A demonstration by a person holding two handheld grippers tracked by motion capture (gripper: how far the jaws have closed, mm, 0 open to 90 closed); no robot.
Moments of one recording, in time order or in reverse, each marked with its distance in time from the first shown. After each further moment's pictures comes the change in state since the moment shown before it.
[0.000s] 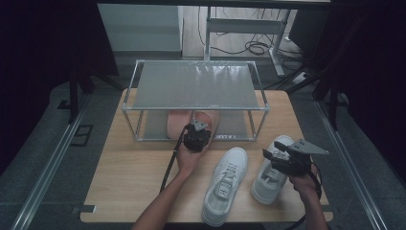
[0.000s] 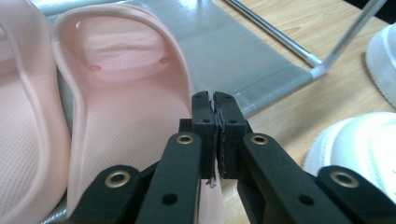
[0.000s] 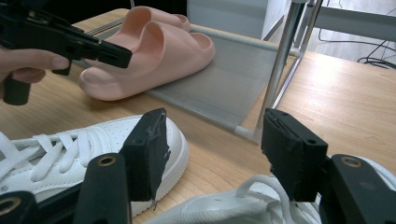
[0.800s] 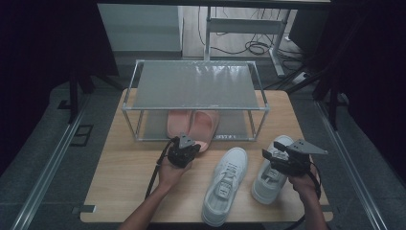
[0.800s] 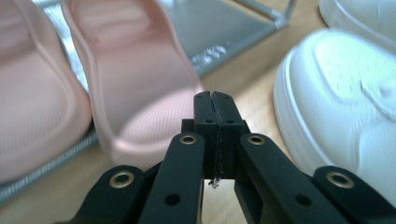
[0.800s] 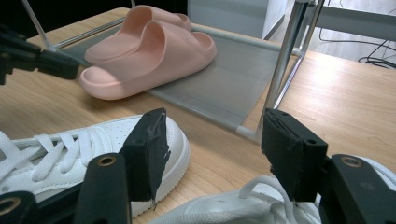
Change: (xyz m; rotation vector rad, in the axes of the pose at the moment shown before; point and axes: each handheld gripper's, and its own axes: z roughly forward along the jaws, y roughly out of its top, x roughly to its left) left arm 0.013 -0.044 -0.053 0.028 -0.090 0.134; right arm 0.002 0.000 0.001 0.005 0.002 -0.004
